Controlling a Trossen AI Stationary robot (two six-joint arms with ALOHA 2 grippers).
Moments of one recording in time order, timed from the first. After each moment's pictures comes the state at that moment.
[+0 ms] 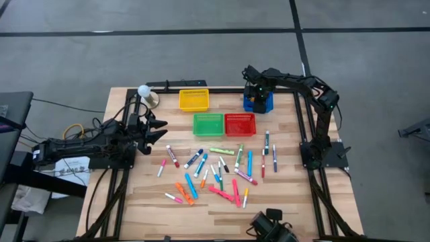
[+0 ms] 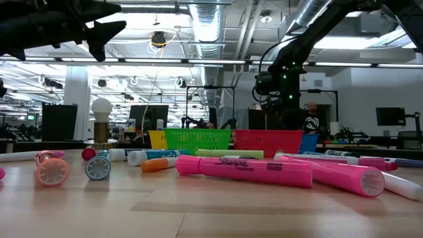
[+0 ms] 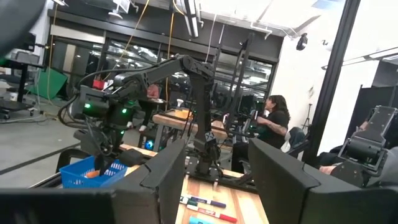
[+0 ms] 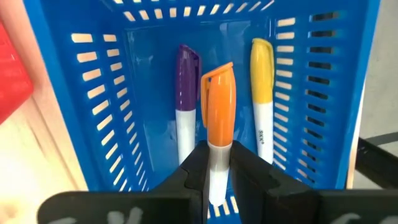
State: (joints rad) left arm 0.21 0.38 0.08 0.59 0.12 -0.24; right arm -0.79 1.94 1.36 -0.88 0.09 -0.69
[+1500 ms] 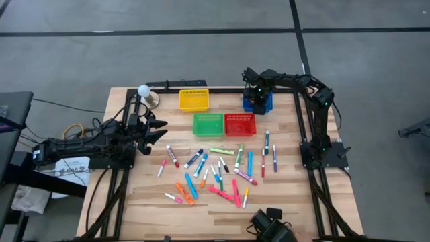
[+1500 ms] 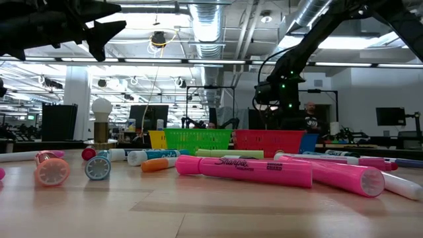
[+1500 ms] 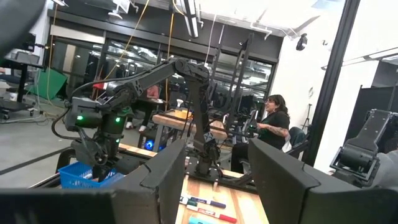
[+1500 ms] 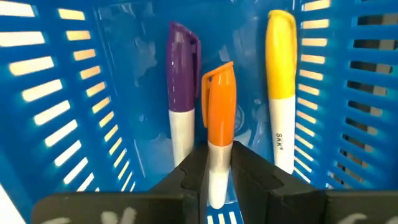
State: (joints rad) left arm 0.21 0.38 0.08 0.59 0.12 -0.24; right arm -0.81 2.01 1.36 -0.87 0.08 -0.67
